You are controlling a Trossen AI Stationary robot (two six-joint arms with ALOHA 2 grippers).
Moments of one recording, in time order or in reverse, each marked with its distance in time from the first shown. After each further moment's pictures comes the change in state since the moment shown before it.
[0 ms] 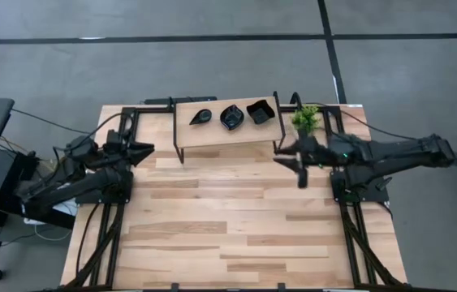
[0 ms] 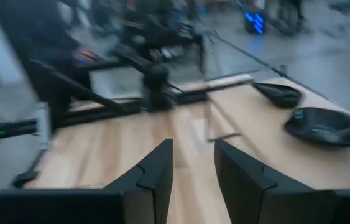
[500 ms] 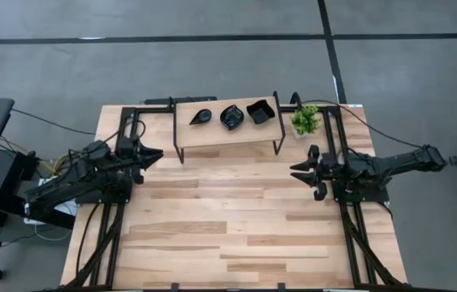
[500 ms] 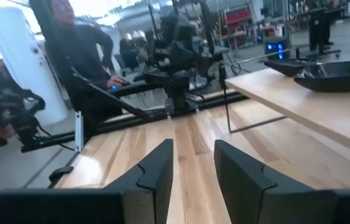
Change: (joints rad) left arm -0.002 -0.047 -0.168 0.028 -0.021 0.057; right arm 0.091 -0.496 -0.569 0.240 0.036 0.072
